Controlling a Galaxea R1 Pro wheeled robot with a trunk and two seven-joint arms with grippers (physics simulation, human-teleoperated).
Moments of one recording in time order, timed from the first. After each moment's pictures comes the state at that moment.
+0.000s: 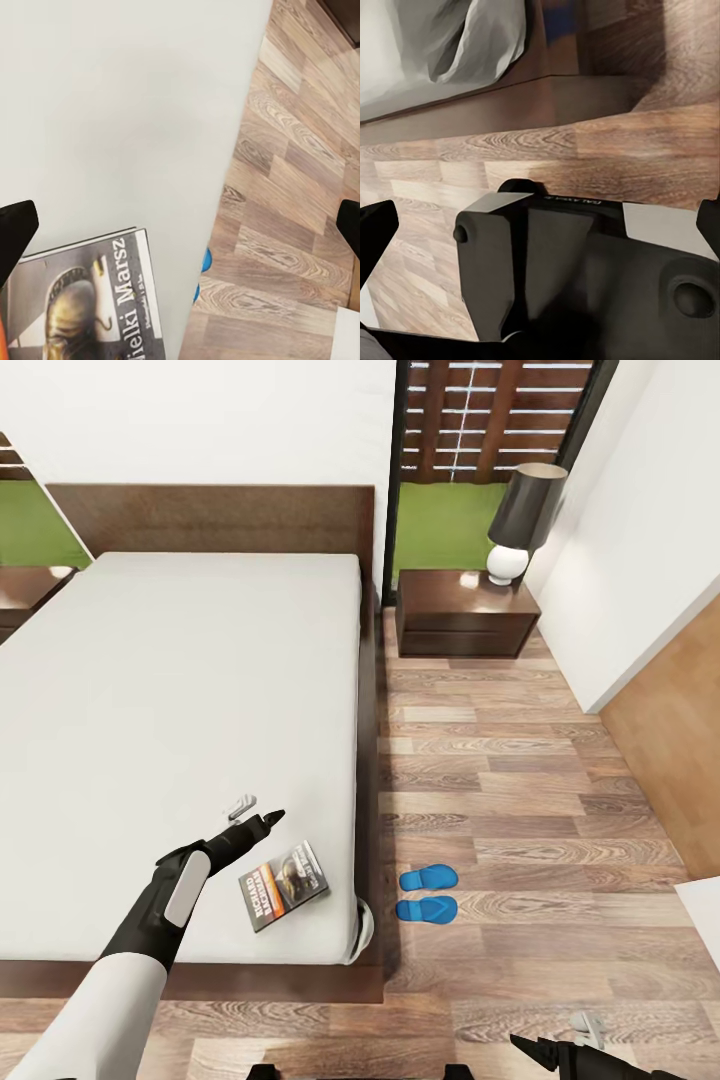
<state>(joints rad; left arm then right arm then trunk) -0.69 0.02 0.14 -0.89 0.52 0.50 -0.19 -0.35 -0.30 -0.38 -0.38 0.04 0.18 1.10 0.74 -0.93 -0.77</state>
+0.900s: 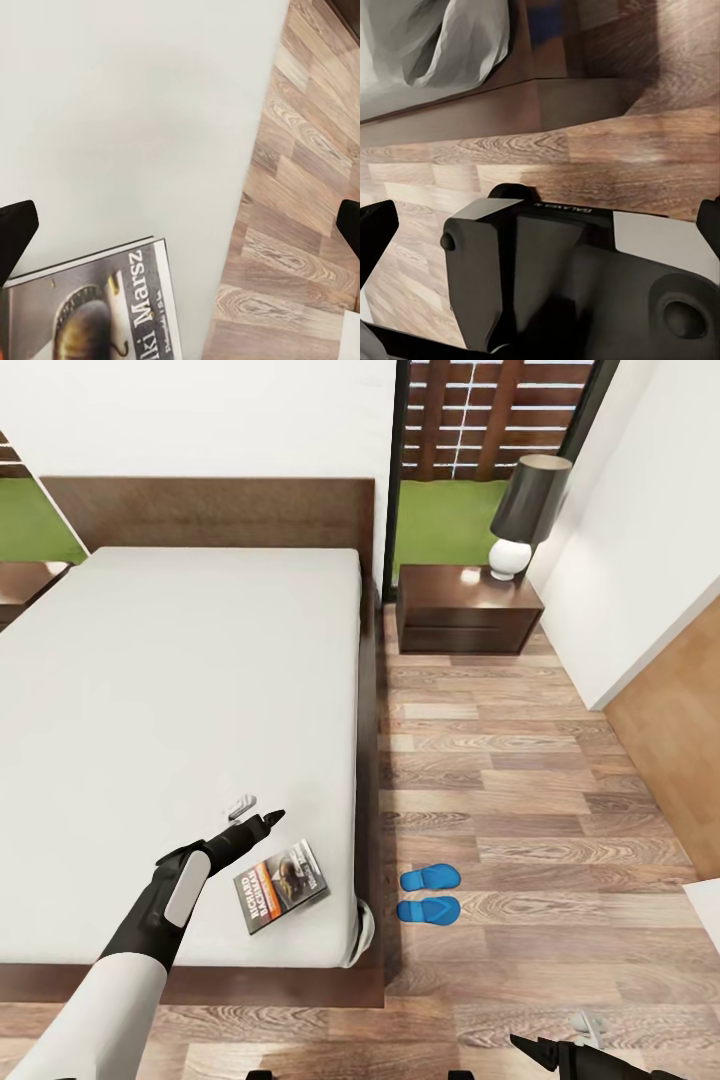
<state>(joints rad) -0.69 0.02 0.14 -0.89 0.52 0.50 -0.19 -0.35 -0.30 -0.38 -0.38 0.04 0.18 1.10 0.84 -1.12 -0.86</state>
